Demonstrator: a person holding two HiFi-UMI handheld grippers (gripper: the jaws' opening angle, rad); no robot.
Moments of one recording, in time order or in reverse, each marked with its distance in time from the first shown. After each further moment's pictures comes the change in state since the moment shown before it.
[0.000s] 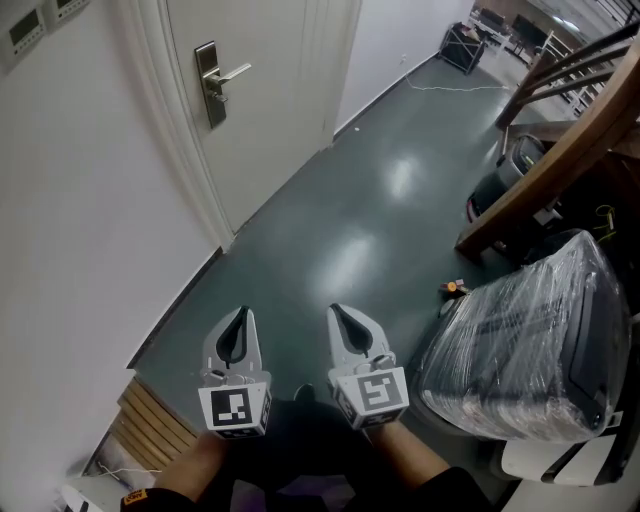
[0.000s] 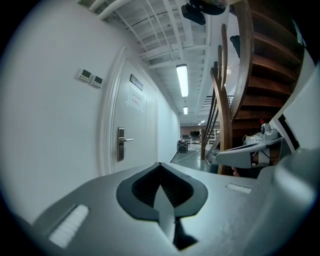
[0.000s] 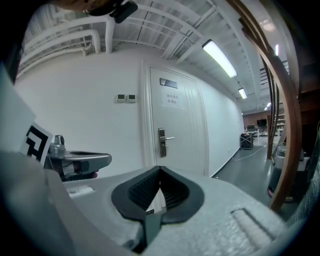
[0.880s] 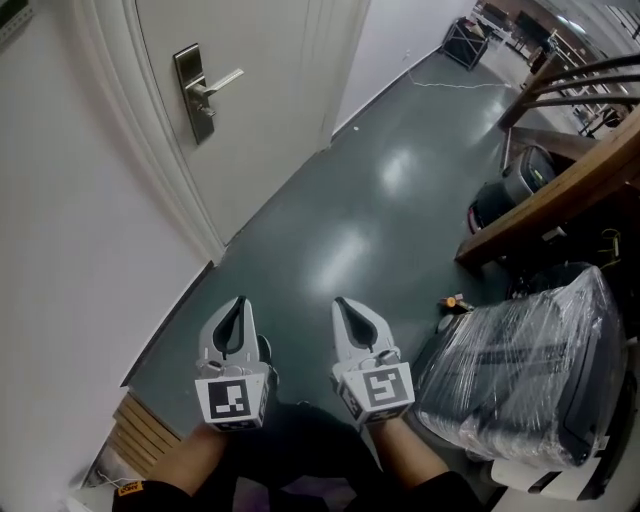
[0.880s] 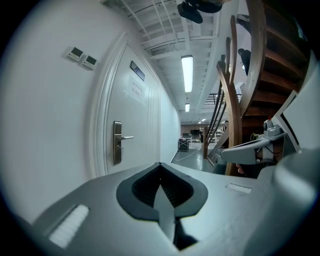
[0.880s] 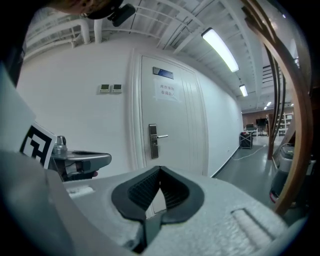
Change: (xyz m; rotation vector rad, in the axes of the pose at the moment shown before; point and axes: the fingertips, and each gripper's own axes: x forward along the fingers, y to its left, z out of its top) left arm 0.156 0.061 0.007 -0.002 0.012 -0.013; right arm 0.147 -0.054 0.024 -0.007 0.030 -0.020
